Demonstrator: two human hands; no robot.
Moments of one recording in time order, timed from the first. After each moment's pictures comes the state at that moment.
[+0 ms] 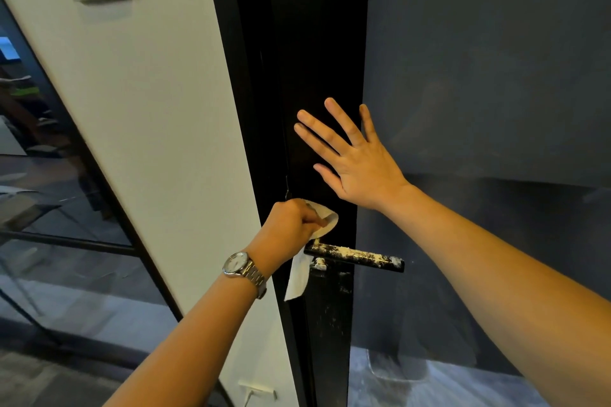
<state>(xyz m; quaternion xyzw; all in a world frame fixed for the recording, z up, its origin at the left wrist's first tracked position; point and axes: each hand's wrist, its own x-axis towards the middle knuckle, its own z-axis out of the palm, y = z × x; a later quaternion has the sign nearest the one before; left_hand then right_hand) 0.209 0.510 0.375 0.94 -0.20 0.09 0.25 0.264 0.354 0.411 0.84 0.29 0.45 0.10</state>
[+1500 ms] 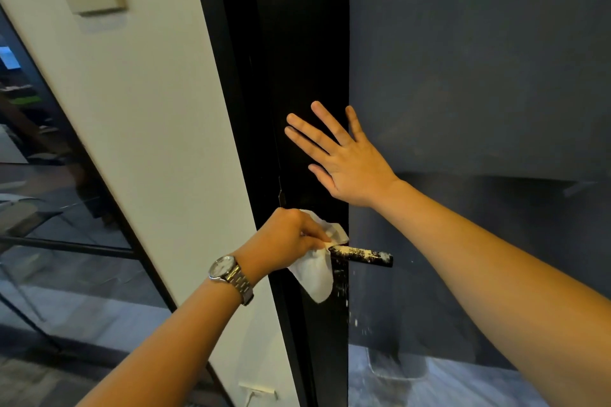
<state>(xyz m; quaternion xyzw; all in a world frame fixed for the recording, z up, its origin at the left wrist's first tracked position) 0.190 0.505 0.384 0.94 -0.27 0.04 0.20 0.258 0.350 0.415 0.85 0.31 0.42 0.11</state>
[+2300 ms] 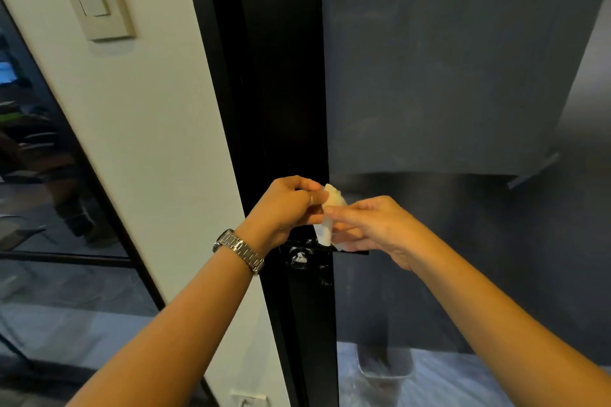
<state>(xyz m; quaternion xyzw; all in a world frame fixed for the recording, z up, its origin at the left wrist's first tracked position) 0.155 0.470 0.435 0.75 -0.07 -0.06 0.66 0.109 0.330 0.426 0.76 -0.01 -0.09 -0.65</state>
